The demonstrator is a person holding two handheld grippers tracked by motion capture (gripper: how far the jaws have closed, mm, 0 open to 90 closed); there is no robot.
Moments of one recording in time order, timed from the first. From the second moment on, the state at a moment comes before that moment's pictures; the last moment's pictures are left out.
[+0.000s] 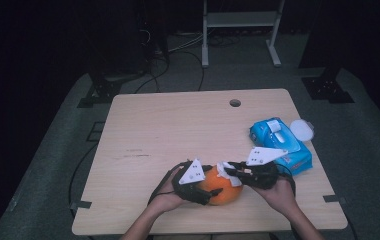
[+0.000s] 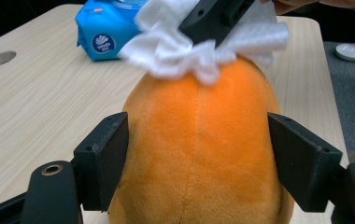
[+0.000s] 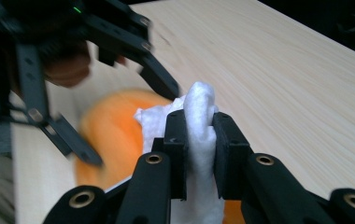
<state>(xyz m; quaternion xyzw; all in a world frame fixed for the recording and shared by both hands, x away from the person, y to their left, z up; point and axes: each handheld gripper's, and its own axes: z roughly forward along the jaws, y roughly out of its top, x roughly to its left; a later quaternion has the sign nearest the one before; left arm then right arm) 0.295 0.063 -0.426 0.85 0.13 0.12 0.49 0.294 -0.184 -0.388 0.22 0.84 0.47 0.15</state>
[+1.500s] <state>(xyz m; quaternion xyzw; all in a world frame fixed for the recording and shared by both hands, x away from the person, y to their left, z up) 0.292 0.070 -0.430 0.87 0.07 0.09 0.48 0.312 -0.207 -0.399 0.27 0.80 0.52 0.08</state>
